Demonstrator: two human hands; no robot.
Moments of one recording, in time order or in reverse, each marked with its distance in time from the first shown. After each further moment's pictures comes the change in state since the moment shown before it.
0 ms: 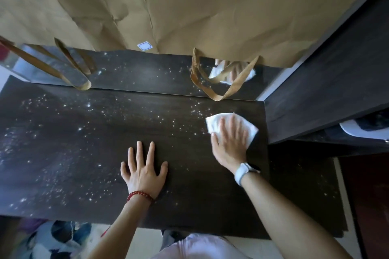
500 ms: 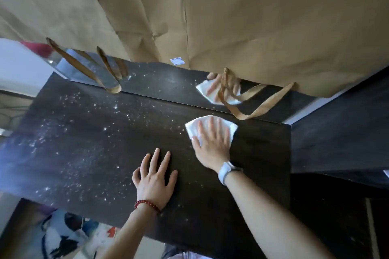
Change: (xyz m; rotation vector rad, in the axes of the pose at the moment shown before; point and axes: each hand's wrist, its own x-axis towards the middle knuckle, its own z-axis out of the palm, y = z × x) left_hand 0.002 -0.009 -0.010 -0.007 0.056 0.022; right_hand 0.034 -0.087 0.012 -0.019 -0.270 -0.256
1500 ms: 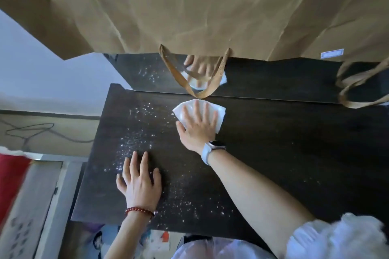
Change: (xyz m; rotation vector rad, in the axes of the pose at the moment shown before) left_hand 0.095 -0.268 -0.106 -0.051 0.099 -0.058; right_hand 0.095 -0.280 0.081 -0.030 0.011 0.074
